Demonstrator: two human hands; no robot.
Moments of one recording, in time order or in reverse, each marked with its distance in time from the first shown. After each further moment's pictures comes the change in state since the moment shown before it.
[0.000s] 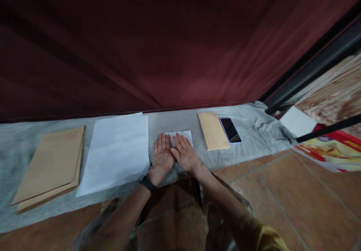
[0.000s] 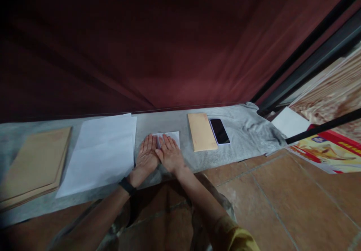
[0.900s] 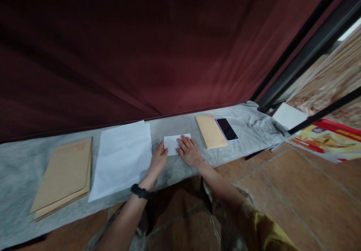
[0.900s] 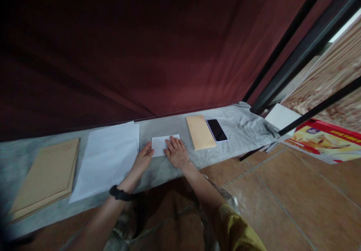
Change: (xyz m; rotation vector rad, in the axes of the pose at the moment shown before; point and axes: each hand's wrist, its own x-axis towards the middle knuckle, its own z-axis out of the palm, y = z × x) left_hand 0.012 -0.036 -0.009 -0.912 0.022 -0.274; right_hand -0.001 0.013 0.014 -0.132 0.032 0.132
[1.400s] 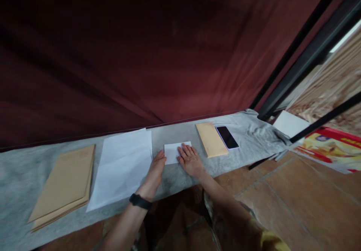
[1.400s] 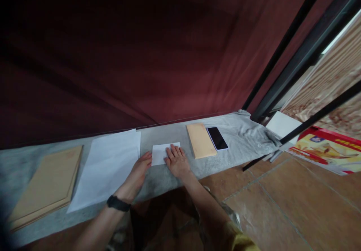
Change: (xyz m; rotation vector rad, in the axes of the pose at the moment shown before) left_hand -0.023 0.046 -0.015 -0.502 0.061 -0.384; right_hand -0.005 0.000 -0.007 0.008 0.025 -0.025
